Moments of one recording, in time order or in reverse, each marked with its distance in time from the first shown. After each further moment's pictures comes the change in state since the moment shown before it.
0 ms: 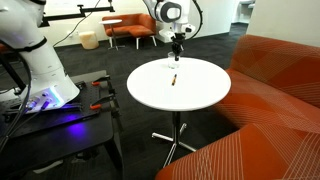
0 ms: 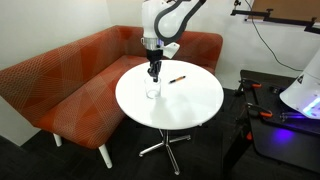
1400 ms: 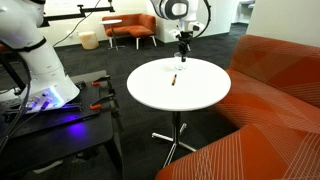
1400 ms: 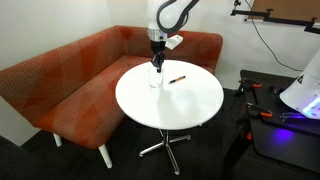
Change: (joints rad) arm -0.049 -0.030 -0.059 0.002 0.022 -0.027 0.002
